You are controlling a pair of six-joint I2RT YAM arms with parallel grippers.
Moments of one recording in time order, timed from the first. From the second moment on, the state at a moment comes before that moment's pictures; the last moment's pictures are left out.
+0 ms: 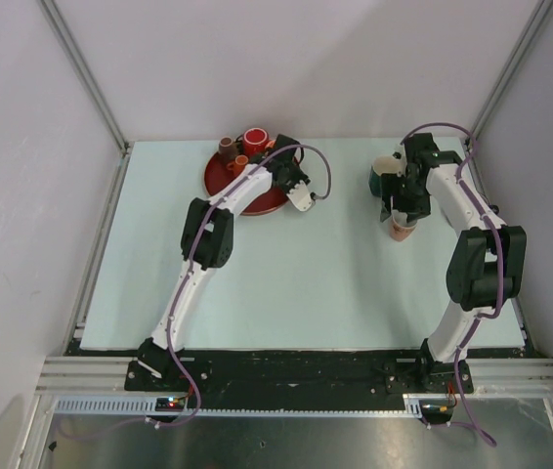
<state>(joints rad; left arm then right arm) -0.49 2.62 2.35 -0.65 0.08 1.99 0.09 1.79 1.56 -0.96 -0.07 0.10</state>
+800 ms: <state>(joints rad) -0.48 2.50 2.32 -0.71 0.22 1.80 0.07 1.74 1.64 -1.01 -0.08 0.09</state>
